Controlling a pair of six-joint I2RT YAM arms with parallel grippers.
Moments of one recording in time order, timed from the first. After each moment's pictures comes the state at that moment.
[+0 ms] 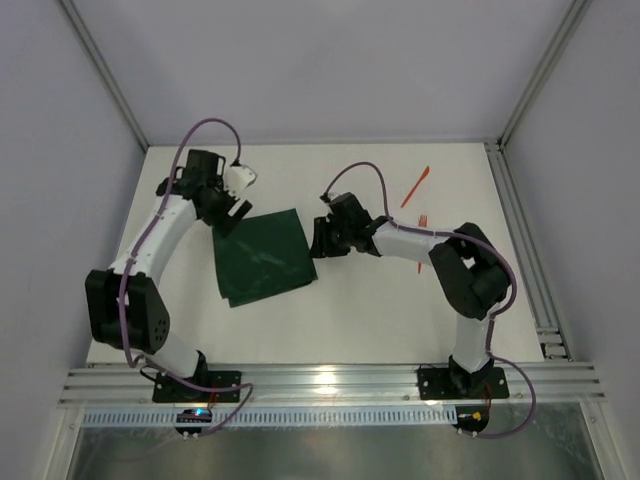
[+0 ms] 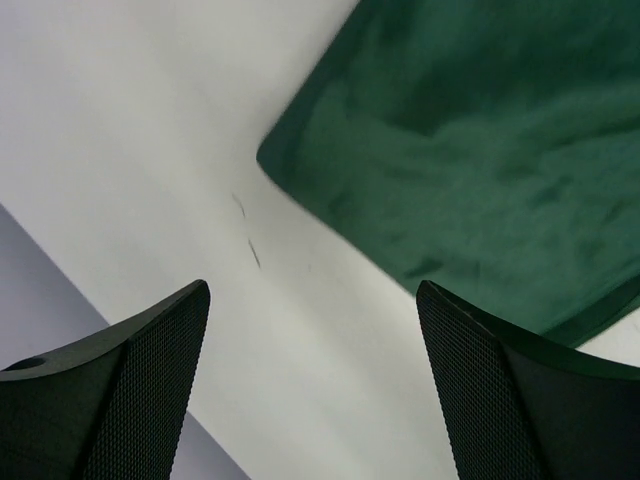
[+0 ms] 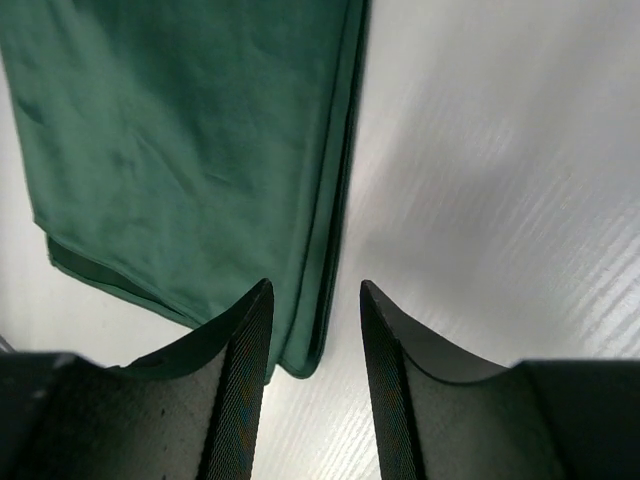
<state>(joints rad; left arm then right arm) -0.21 1.61 1.39 -0.78 0.01 0.60 0.67 1.86 1.16 -0.08 -0.21 0.50</state>
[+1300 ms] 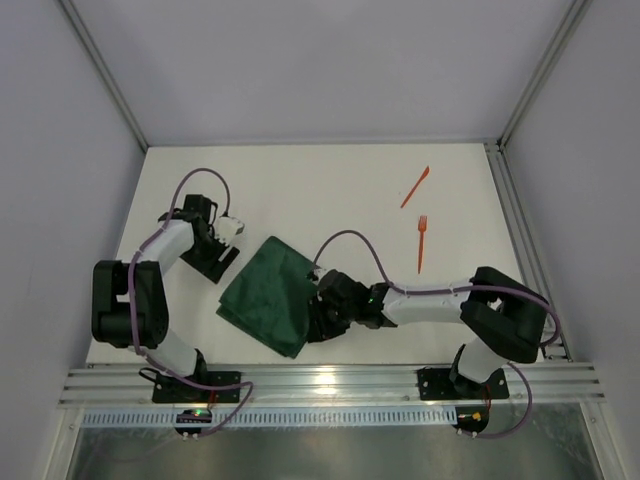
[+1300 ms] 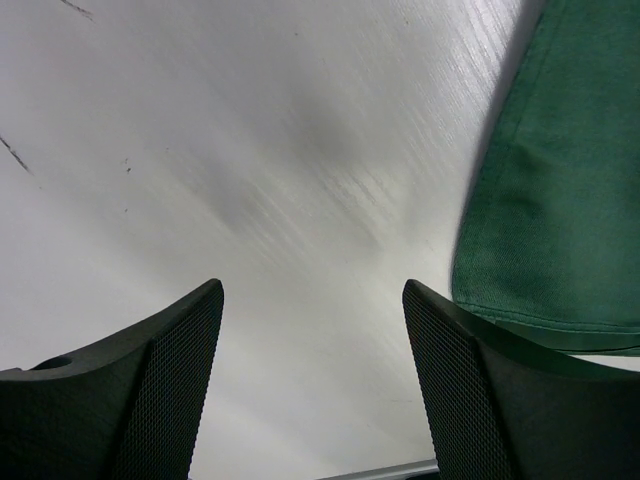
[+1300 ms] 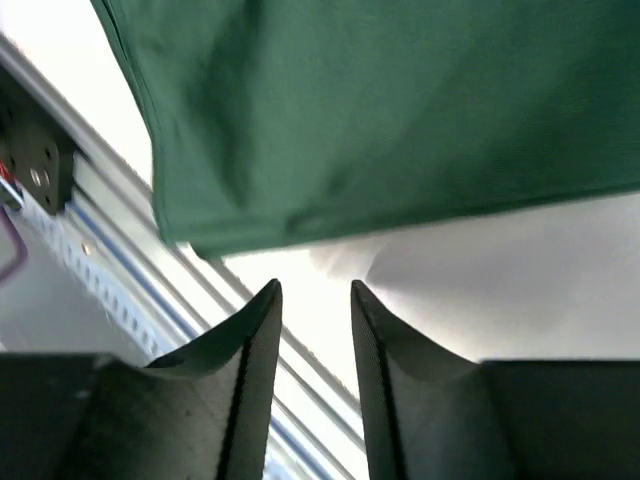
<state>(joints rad) -0.04 1.59 0.99 -0.75 0.03 0.58 1.05 1.61 0.74 -0.02 -0.21 0.71</state>
